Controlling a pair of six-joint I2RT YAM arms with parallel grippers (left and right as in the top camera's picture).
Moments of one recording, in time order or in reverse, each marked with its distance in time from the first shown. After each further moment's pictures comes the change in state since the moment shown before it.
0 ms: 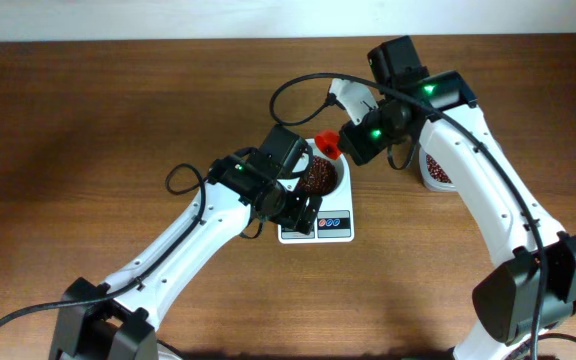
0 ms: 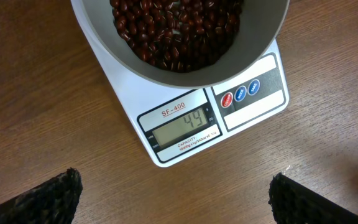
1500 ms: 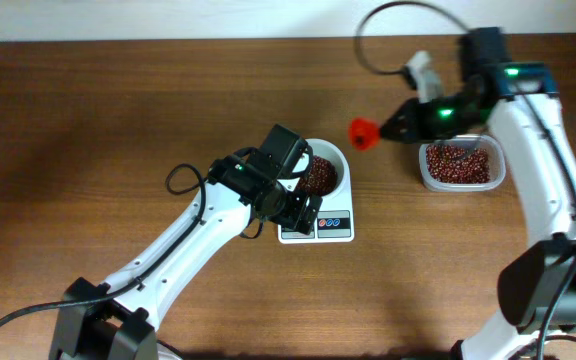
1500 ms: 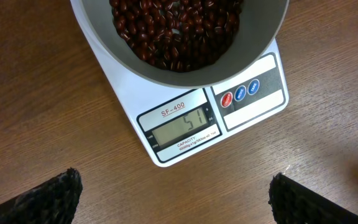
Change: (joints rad) left arm 0.000 0.000 0.000 0.000 0.000 0.000; right arm -0.349 0.000 0.000 -0.092 -0.360 0.181
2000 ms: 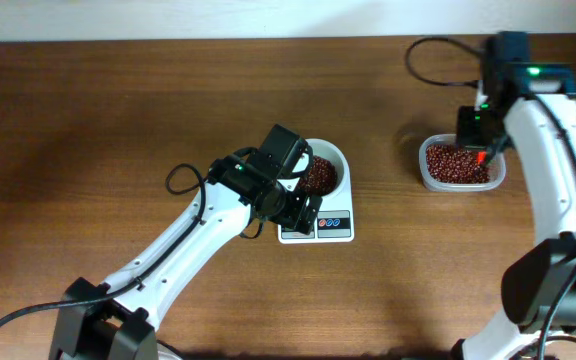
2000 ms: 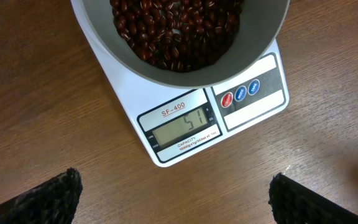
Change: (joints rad) left arm 0.000 0.000 0.000 0.000 0.000 0.000; right arm 0.005 -0.002 0.000 -0.066 0.975 0.243
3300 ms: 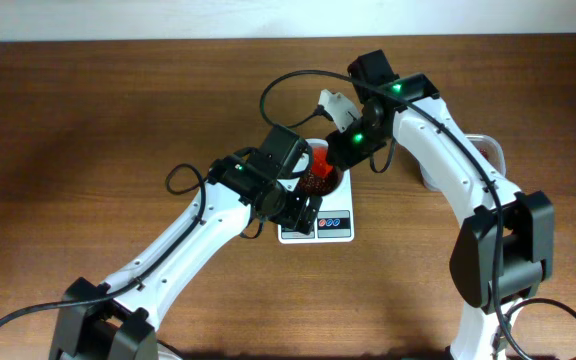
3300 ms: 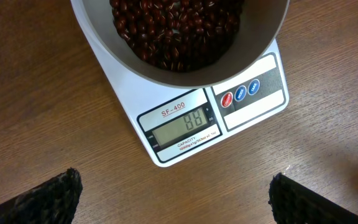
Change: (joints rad) left arm 0.000 0.000 0.000 0.000 0.000 0.000; right arm 0.357 0.171 -0.002 0.176 -0.680 -0.334
